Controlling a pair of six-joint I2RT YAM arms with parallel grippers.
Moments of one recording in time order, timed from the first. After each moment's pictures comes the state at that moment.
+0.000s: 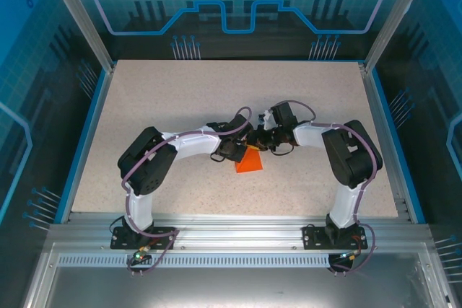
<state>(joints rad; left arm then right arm) -0.73 1.94 1.23 -0.52 -0.08 -0.34 0.40 1.87 0.97 -0.08 -0.69 0.72</state>
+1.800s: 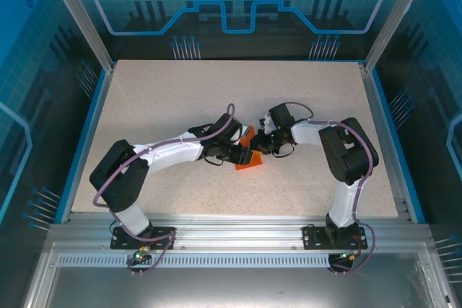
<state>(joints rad) -0.72 1.70 1.07 -0.38 0.24 -0.46 0.40 1.91 1.01 -0.23 -0.59 0.61</state>
